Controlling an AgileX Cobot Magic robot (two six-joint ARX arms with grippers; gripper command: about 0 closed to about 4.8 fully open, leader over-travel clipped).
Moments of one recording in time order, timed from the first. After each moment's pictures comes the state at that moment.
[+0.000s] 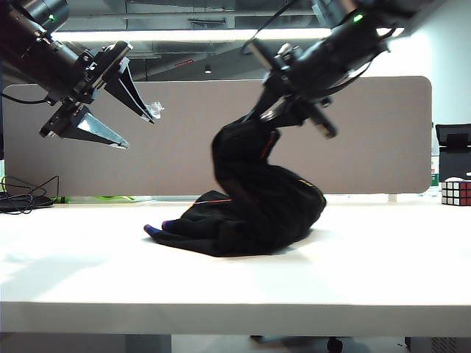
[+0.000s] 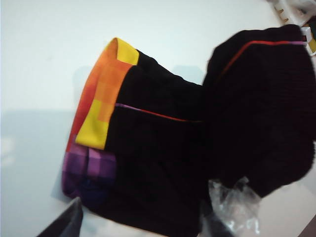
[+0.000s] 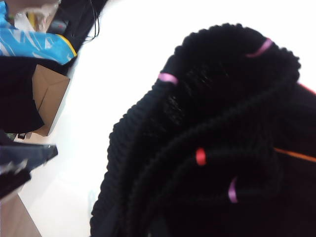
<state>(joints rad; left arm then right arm) -0.14 1.62 1.21 -0.33 0.62 -0.24 0.40 1.79 1.34 -0.07 -0.42 0.58</state>
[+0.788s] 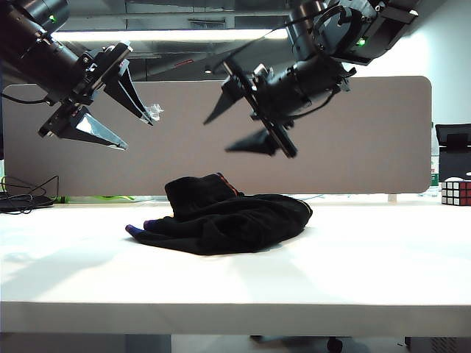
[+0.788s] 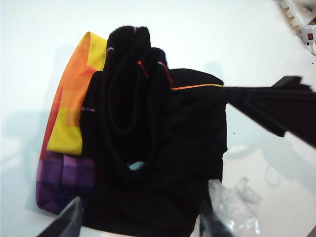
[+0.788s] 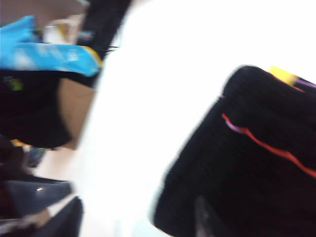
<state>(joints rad) -0.14 1.62 1.21 -0.33 0.61 -0.22 0.44 1.96 1.43 0.13 -0.48 0.70</state>
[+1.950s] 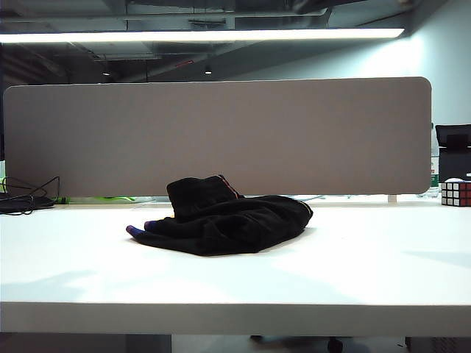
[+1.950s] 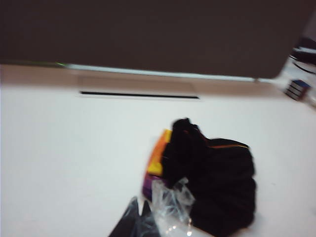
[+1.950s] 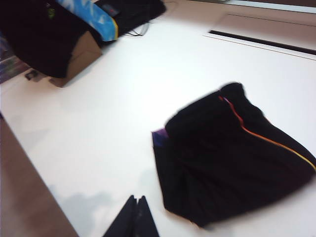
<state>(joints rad) -0.14 0.49 0.70 -0.38 0.15 -0.15 0.41 1.17 1.09 -0.33 -0.37 0.14</state>
